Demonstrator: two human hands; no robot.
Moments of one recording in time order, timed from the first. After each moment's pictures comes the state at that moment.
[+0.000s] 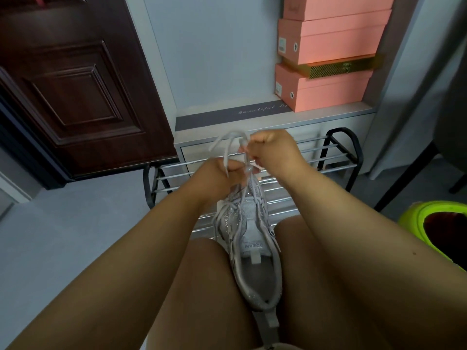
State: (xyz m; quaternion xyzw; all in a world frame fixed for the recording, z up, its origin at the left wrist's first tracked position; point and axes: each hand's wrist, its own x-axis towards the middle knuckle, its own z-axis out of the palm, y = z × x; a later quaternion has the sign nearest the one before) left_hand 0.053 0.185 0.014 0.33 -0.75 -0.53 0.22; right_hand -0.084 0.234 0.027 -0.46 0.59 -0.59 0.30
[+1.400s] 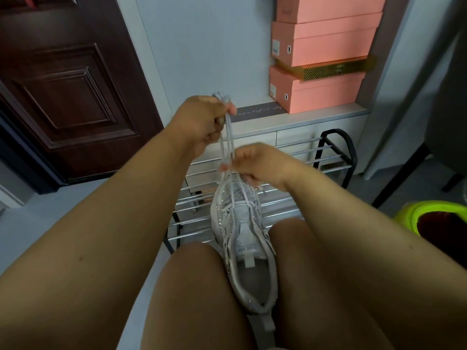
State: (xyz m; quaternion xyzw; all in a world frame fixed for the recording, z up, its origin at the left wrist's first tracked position) left_hand 0.020 0.141 0.090 0.30 -0.67 -0.59 0.33; right_hand -0.091 0.238 0.030 -0.58 0.60 -0.40 0.38
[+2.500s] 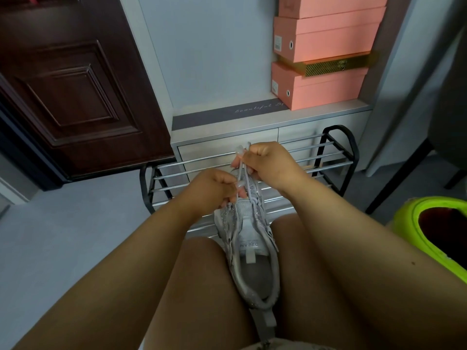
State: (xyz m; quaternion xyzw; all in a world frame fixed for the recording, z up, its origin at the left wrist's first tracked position) left_hand 0.064 0.190 0.004 0.34 -0.77 -0.51 0.16; right_hand -0.084 0.245 0.011 -0.50 0.61 -0.53 0.30
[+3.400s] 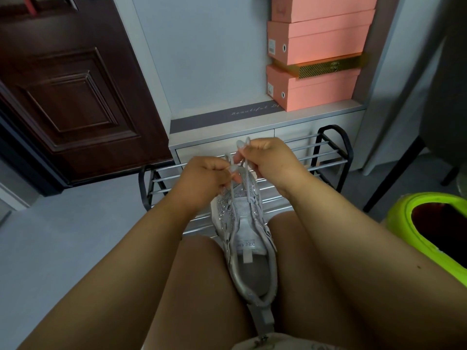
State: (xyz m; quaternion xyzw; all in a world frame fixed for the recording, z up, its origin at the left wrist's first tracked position) left_hand 0.064 0.209 0.029 0.33 -0.75 -0.49 0.28; right_hand -0.080 0.266 0.028 -0.47 0.60 -0.56 0.31
